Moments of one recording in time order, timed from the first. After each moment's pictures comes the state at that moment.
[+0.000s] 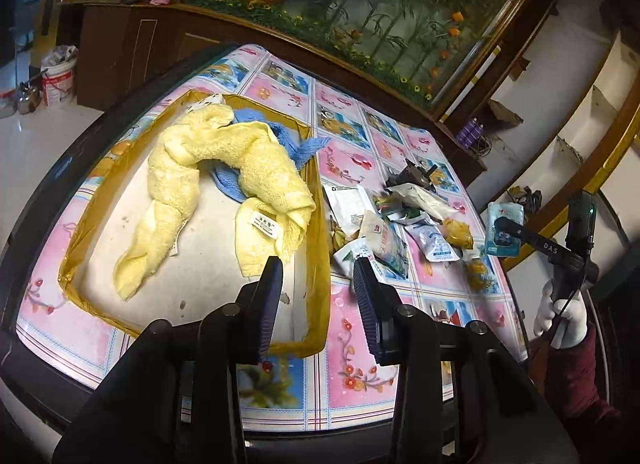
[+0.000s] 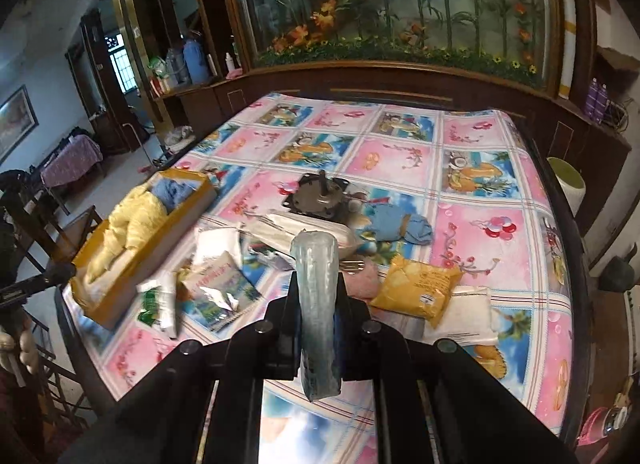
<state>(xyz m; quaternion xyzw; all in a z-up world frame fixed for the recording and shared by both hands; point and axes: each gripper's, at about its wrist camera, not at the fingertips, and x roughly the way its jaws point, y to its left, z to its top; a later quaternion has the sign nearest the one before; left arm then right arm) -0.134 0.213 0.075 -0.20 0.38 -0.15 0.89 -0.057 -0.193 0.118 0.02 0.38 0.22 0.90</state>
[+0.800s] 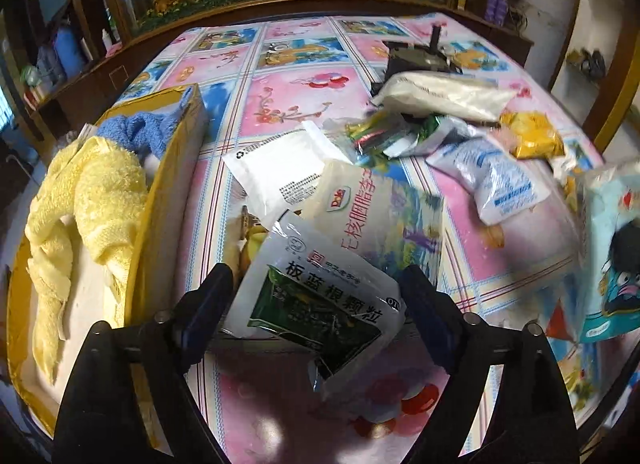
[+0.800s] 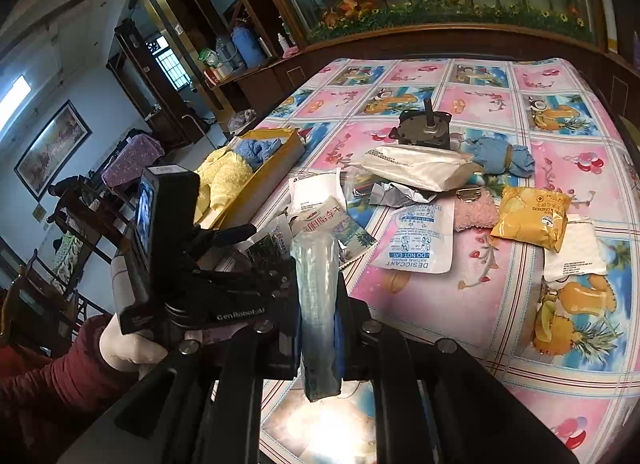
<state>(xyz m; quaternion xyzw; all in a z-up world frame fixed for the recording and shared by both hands) -0.038 0.030 0.006 0.08 0.46 -0.07 0.88 -0.089 -0.159 0.080 0.09 0.42 0.33 0.84</state>
